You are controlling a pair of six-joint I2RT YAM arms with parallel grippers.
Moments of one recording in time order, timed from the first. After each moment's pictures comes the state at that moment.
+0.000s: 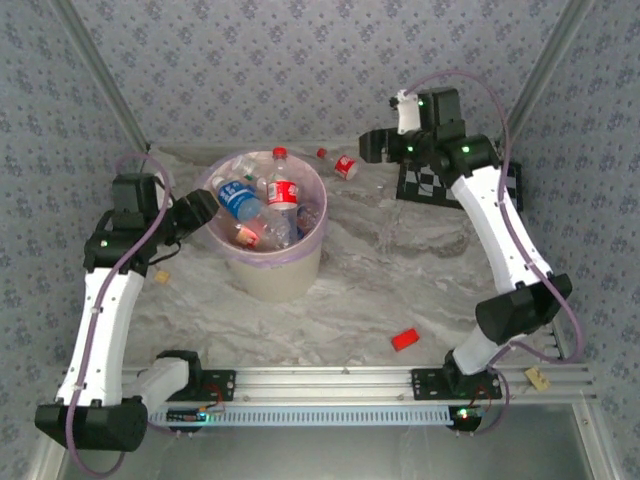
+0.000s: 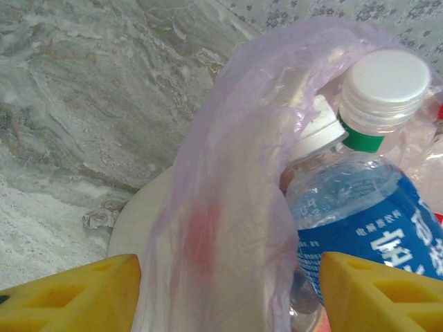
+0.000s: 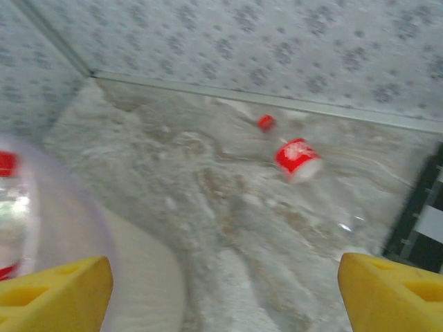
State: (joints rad) left arm -0.07 1.02 1.23 -0.89 0.25 -0.63; right arm 0.30 1.65 1.89 -0.86 -0.23 0.11
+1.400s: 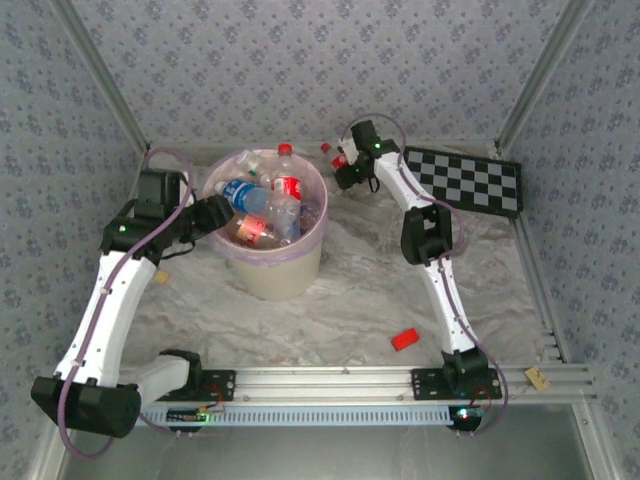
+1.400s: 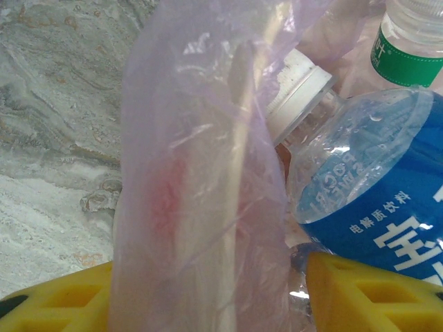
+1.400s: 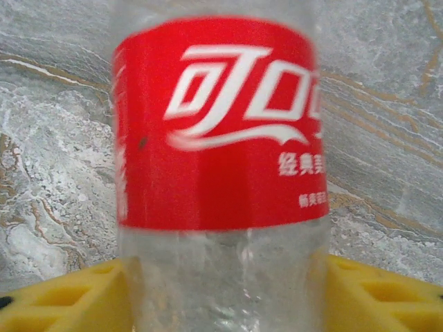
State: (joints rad) left arm -0.20 1.10 1.25 -0.93 0.19 -0.59; right arm 0.33 2.68 2.56 -0.91 -0.07 -0.17
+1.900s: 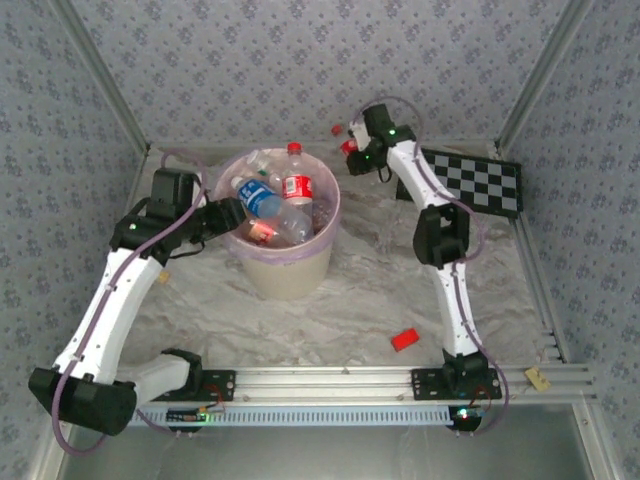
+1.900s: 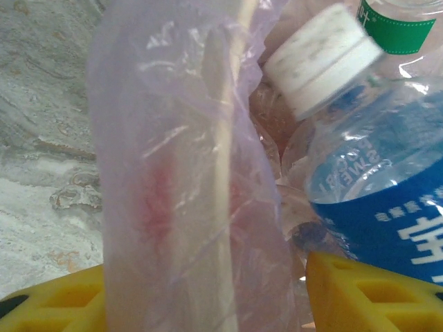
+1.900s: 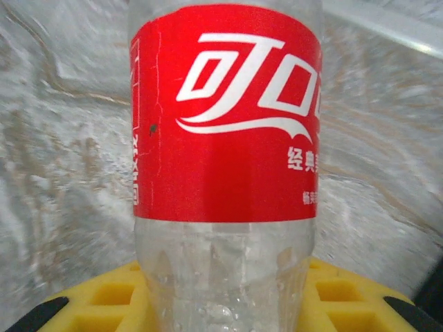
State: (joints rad) left arm -0.29 1.12 1.25 -0.91 0.19 -0.59; right arm 0.30 2.43 2.42 -0.96 -0.11 -0.09
